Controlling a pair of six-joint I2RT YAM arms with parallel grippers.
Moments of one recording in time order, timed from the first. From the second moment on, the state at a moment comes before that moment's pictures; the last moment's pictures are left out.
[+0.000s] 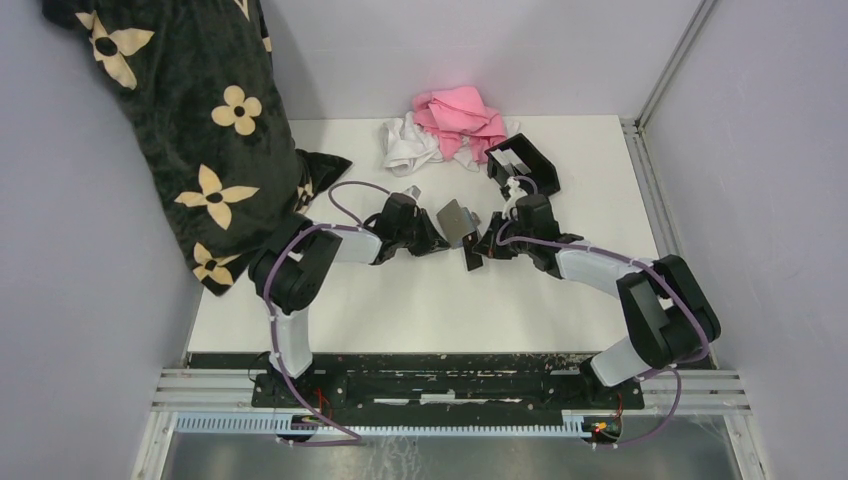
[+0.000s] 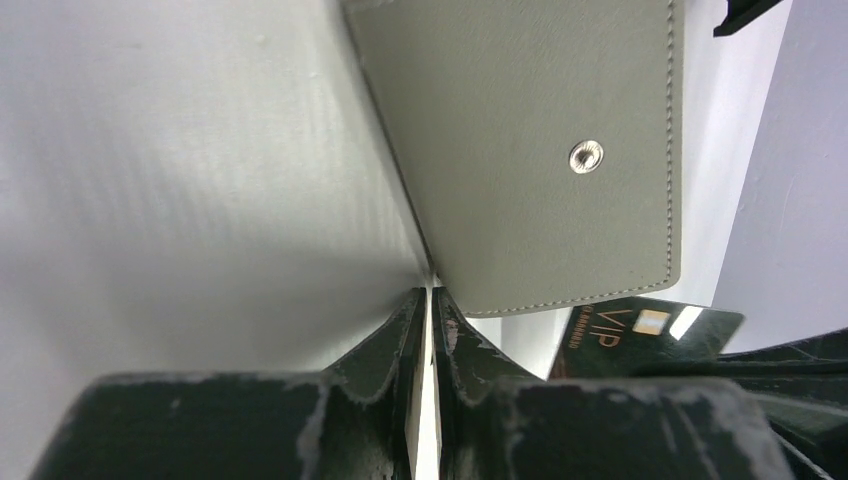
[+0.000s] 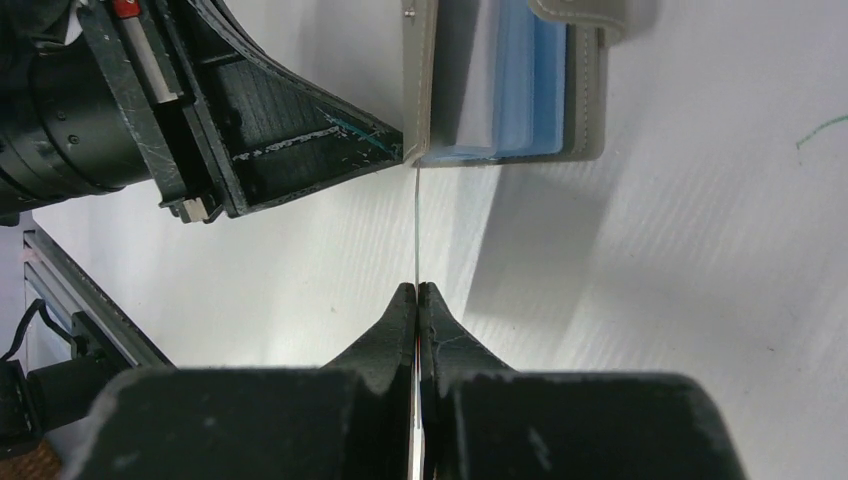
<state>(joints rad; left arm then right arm) -0.57 1.96 0.97 0.28 0.26 -0.86 0.43 1.53 0.71 0.14 -0.34 0.52</state>
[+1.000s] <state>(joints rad) -0.48 1.94 0.96 0.28 0.23 -0.86 0.42 1.74 1.15 -0.17 -0.16 0.41</state>
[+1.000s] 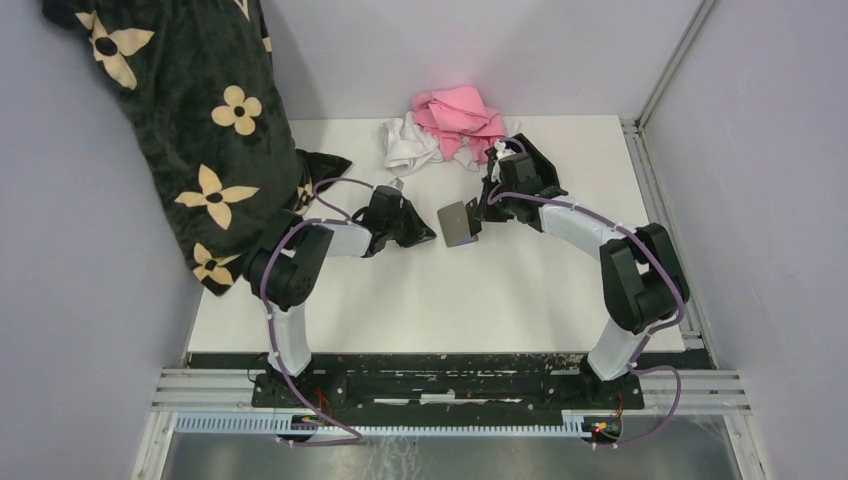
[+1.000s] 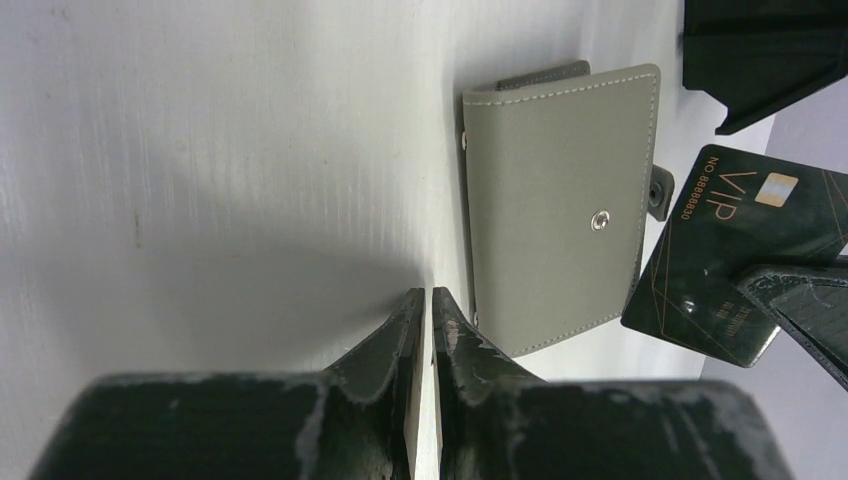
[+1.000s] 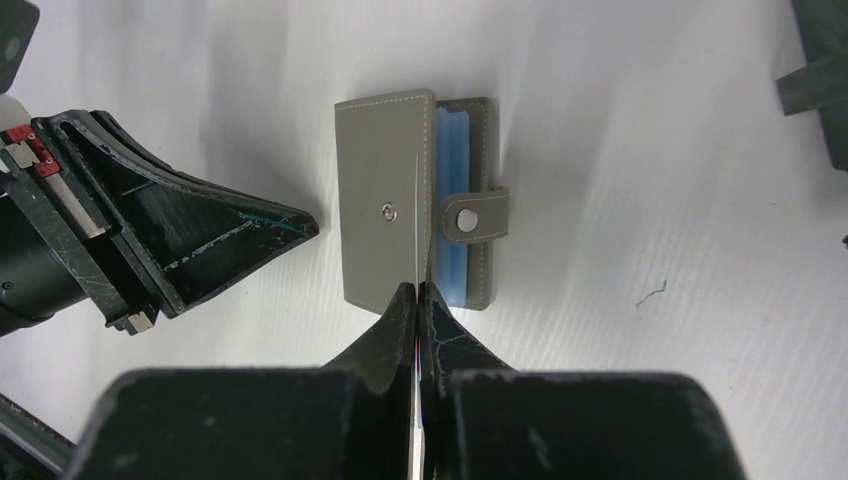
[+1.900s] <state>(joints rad) -0.47 1.99 1.03 0.27 0.23 -0.86 0.38 1.84 1.21 -0.21 -0.16 0.38</state>
